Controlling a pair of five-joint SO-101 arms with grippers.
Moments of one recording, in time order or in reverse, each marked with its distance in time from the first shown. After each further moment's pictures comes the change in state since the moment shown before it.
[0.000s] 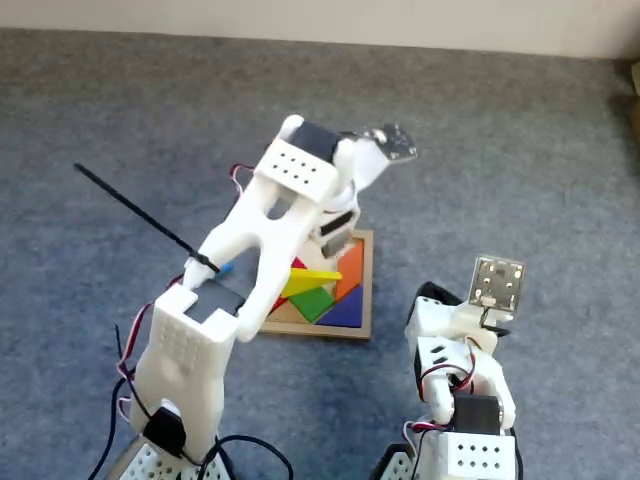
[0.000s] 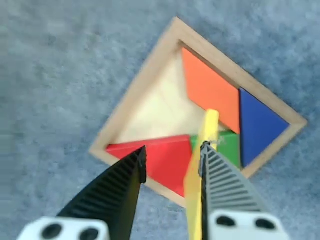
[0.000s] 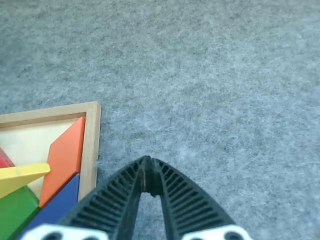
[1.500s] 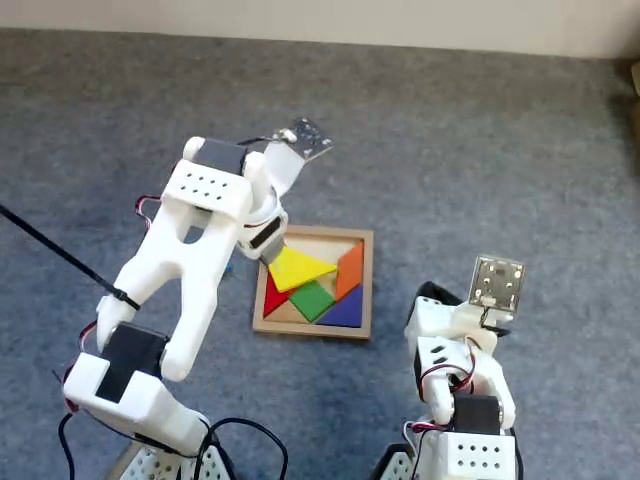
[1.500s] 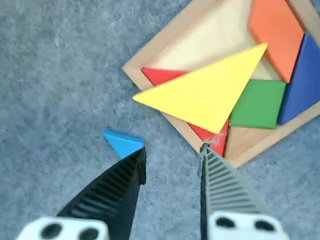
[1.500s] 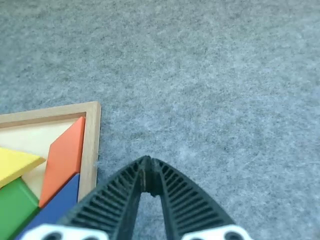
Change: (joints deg) left arm -12.4 -27.6 40.2 -13.0 0.0; right arm 0.0 0.0 0.0 0.0 0.0
